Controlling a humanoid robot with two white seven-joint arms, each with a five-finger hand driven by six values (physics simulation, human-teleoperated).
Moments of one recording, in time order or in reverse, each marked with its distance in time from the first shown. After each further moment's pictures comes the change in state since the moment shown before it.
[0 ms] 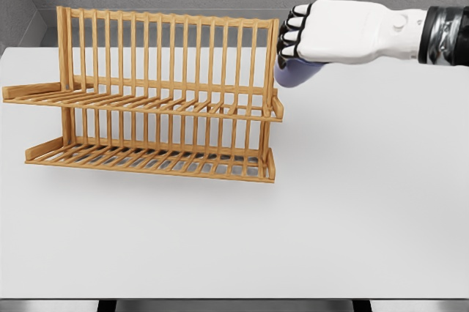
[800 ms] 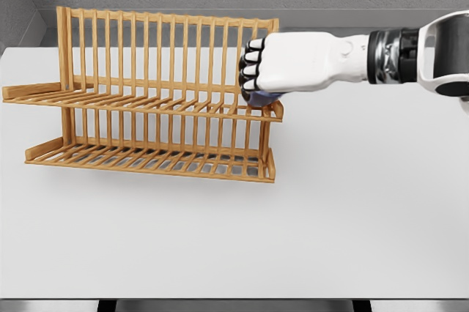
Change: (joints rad) left arm 0.000 0.000 0.000 0.000 0.000 0.000 0.000; right arm -0.043 0.079 0.147 0.000 -0.001 0.000 -0.001
